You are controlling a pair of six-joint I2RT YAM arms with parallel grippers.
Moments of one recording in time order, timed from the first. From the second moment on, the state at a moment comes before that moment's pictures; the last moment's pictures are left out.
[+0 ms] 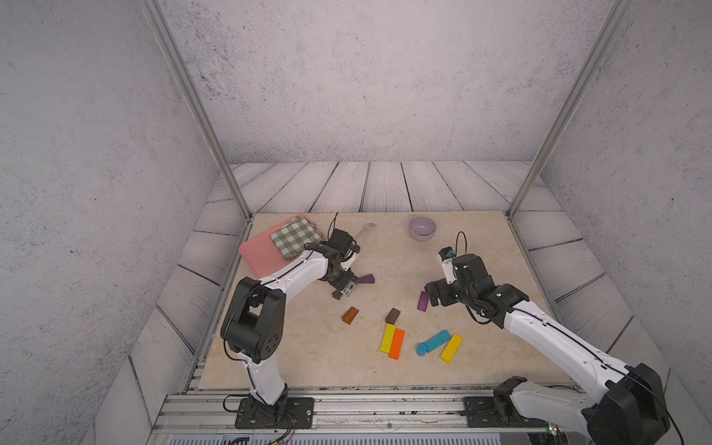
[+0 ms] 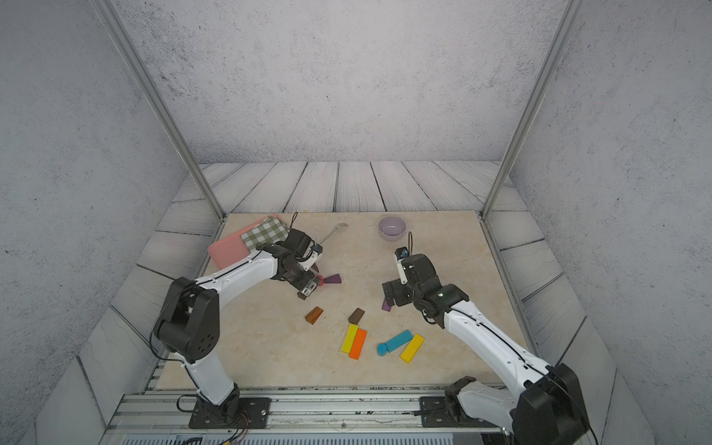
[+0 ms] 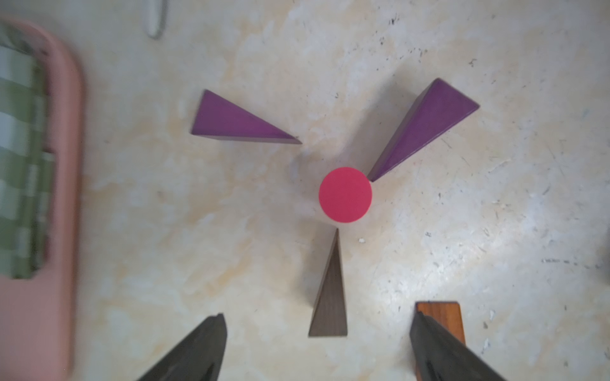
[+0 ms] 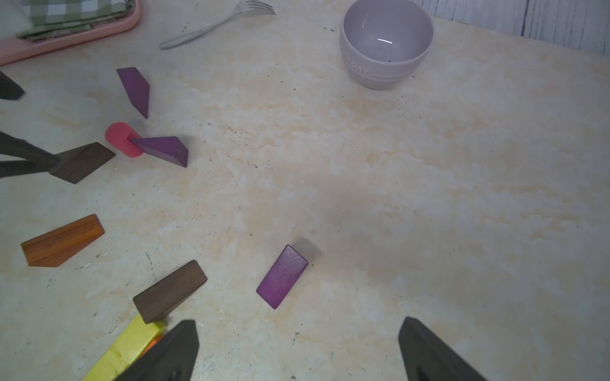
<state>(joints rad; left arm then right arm) -0.47 1.73 1.31 -0.76 -0.07 0.17 0.51 1.14 0.86 -0.52 0.12 0.13</state>
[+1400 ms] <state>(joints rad) -0.72 1.82 1.14 -0.70 -0.01 -0.68 0.50 0.93 0.76 -0.48 0.18 0.18</state>
